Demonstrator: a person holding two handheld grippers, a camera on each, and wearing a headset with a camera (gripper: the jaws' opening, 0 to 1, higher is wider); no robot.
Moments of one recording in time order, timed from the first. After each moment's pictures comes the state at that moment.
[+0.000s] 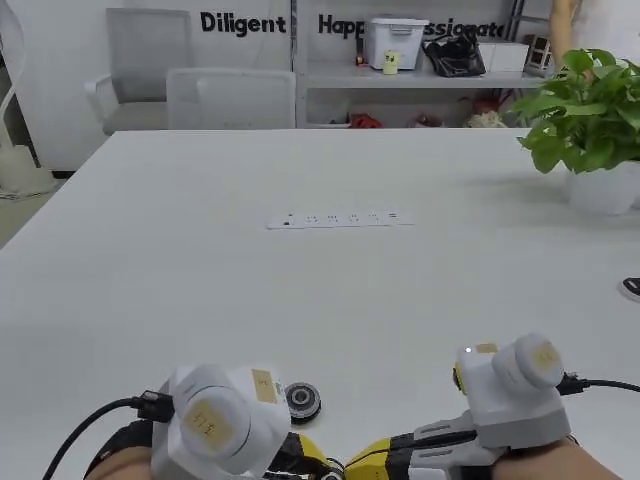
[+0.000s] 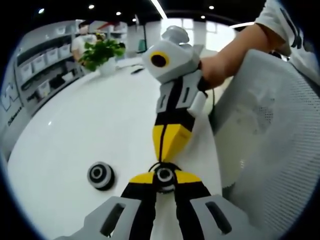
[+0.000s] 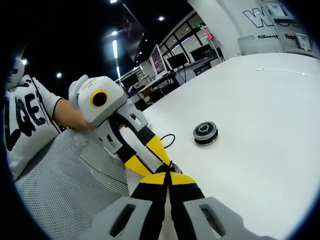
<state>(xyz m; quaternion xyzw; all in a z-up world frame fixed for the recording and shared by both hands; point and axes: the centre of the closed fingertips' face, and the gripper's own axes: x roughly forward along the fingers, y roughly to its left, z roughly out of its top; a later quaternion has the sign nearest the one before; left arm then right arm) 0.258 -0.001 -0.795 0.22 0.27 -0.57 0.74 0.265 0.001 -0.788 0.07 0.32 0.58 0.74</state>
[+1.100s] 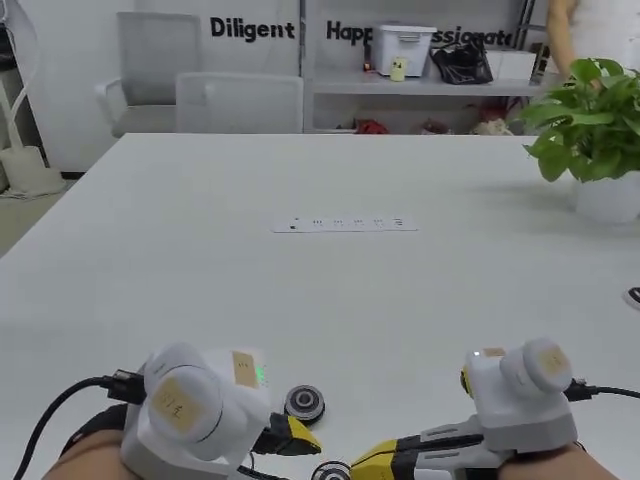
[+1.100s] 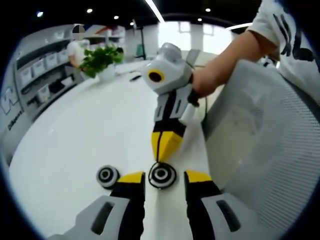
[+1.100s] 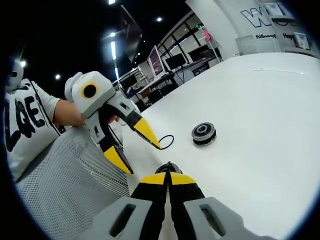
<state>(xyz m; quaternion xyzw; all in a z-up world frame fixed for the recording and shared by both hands) 0.248 0.011 -0.764 0.22 0.25 -0.58 0.74 0.265 -0.002 -0.786 0.08 0.33 0.58 0.74</state>
